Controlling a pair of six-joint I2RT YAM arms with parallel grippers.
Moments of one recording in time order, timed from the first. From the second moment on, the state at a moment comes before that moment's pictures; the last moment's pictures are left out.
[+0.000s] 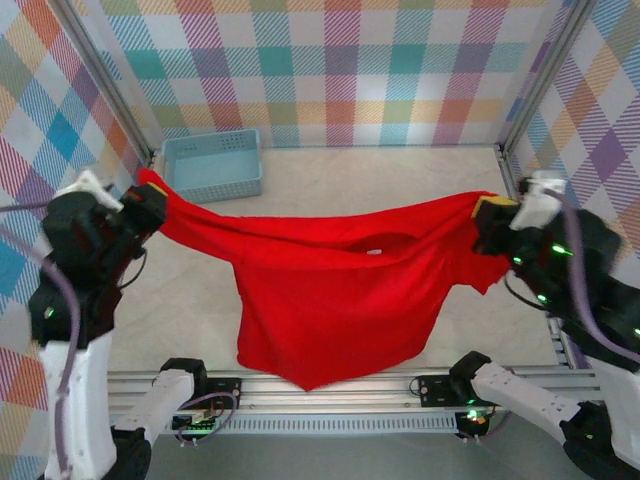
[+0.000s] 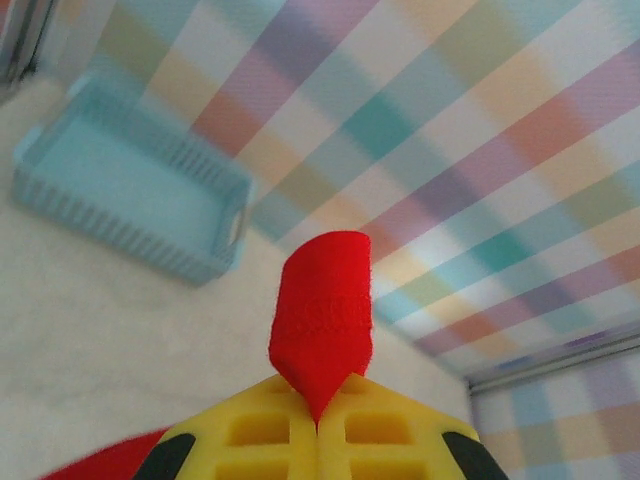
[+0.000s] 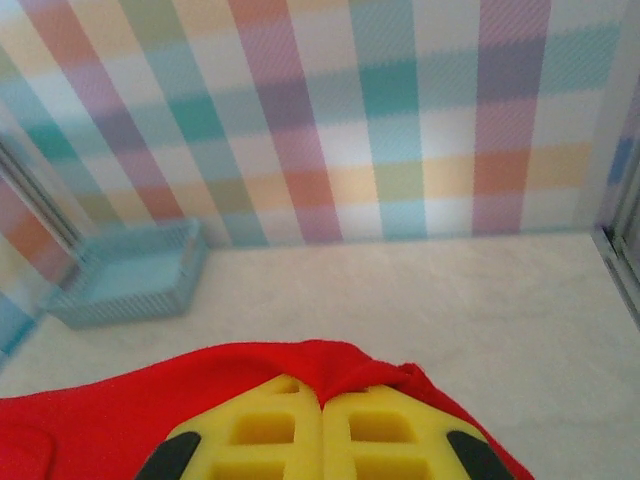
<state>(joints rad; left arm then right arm) -0.04 0.90 1.50 -0.94 0.03 -0.76 0.64 0.85 1.58 -1.05 0.41 0.30</state>
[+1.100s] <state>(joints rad) -0.04 0.67 1.21 -0.72 0.06 -0.75 0.27 0.73 1.42 -0.88 0.04 0.38</state>
